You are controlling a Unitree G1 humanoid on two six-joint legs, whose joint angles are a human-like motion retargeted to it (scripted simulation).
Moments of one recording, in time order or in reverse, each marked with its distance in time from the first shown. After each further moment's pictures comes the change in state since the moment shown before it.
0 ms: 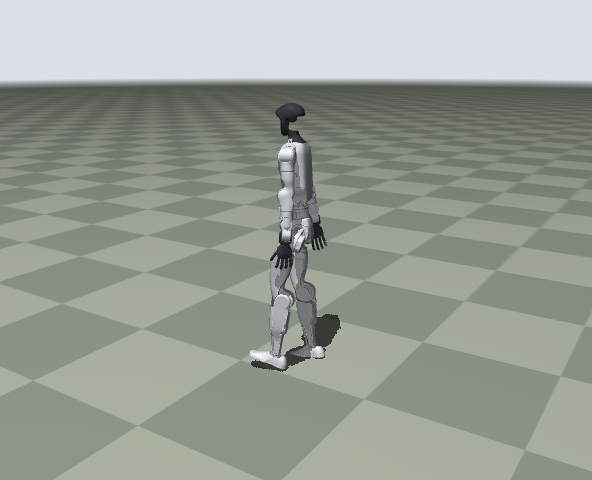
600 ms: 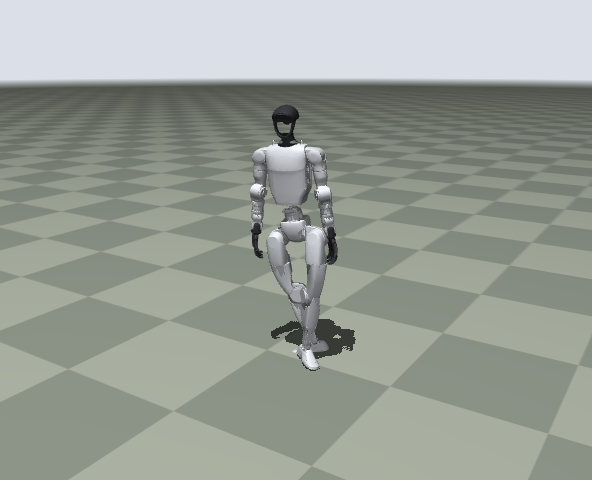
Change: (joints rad) left arm 0.066 0.012 0.199 0.097 -0.123 0.009 0.104; right arm 0.009 0.024 0.005 -0.061 -0.007 -0.030 0.003; waist 0.166 -0.080 -0.109; left_leg 0.150 0.032 0.983 -0.003 0.131 -0.153; right_leg 0.154 -0.011 -0.927 -0.088 -0.099 0.159
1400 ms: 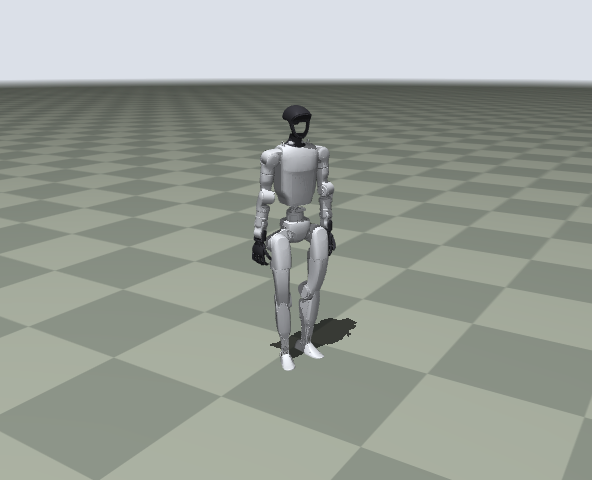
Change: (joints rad) left arm -0.067 -0.007 -0.217 -0.013 0.206 0.036 -0.063; right arm 0.010 0.039 -0.003 0.016 -0.010 0.021 0.033; waist -0.134 0.088 0.070; left_leg 0.082 -0.029 -0.751 -0.055 -0.003 0.061; right_leg -0.209 -0.014 0.734 0.067 -0.021 -0.118
